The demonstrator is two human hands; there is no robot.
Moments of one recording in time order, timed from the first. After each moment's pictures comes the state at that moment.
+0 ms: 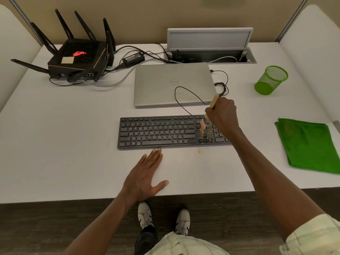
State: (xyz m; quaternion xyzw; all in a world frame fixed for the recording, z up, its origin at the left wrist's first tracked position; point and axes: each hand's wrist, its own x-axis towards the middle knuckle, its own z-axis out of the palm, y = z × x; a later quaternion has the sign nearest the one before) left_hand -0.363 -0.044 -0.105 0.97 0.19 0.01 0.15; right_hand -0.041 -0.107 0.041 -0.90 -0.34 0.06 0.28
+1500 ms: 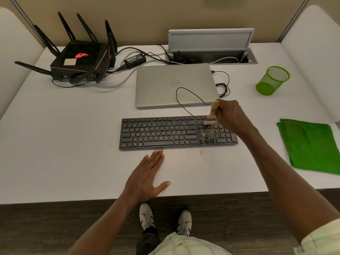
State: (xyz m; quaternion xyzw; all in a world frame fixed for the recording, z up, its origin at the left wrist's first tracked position) left_hand -0.362 -0.045 -0.104 0.97 0.20 0.00 0.15; right_hand -0.009 -0.126 0.033 -0.81 -0.53 0.04 0.25
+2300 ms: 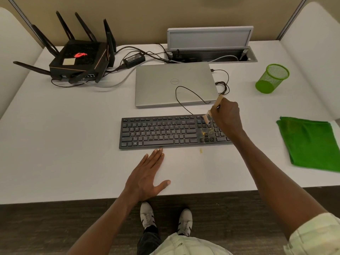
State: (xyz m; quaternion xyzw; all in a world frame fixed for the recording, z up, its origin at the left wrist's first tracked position) left_hand -0.363 -0.044 -0.102 0.97 0.20 0.00 0.15; right_hand -0.030 -0.115 0.021 -0.89 -0.36 0.03 0.29
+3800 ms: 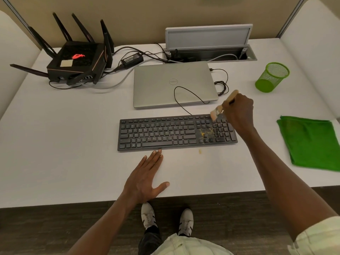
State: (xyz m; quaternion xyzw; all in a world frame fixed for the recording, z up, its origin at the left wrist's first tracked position) left_hand -0.363 -0.045 -0.103 0.97 0.20 0.01 0.15; right_hand 0.000 -0.125 0.031 -0.91 -0.28 0.00 0.30
